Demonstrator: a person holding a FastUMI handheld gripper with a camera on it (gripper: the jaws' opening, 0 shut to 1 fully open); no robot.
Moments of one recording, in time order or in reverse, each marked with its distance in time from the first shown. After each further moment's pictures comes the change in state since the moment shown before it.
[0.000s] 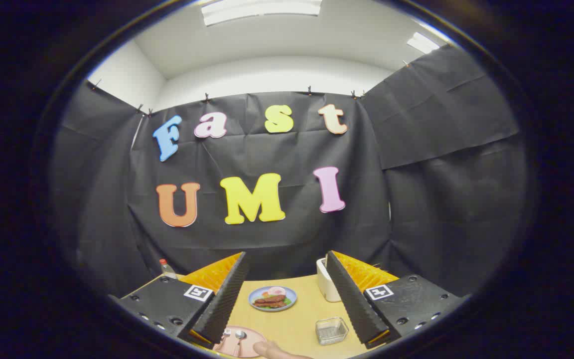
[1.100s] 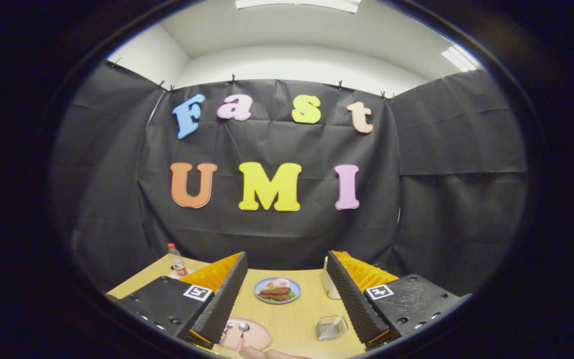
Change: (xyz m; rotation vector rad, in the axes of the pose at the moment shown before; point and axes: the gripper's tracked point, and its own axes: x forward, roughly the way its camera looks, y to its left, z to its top) arm 0.004 0.062 0.011 -0.138 0.114 0.086
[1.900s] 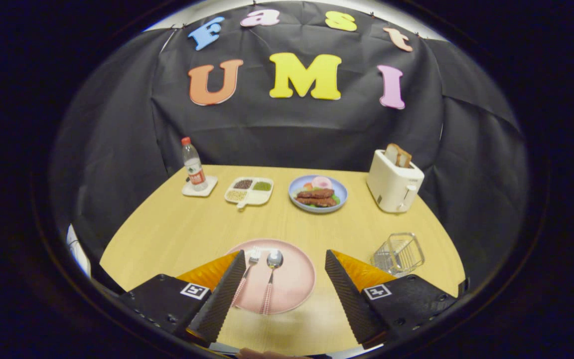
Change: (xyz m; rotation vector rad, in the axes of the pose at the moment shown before) arm 0.037 0.087 -0.274 -0.044 0.572 0.103
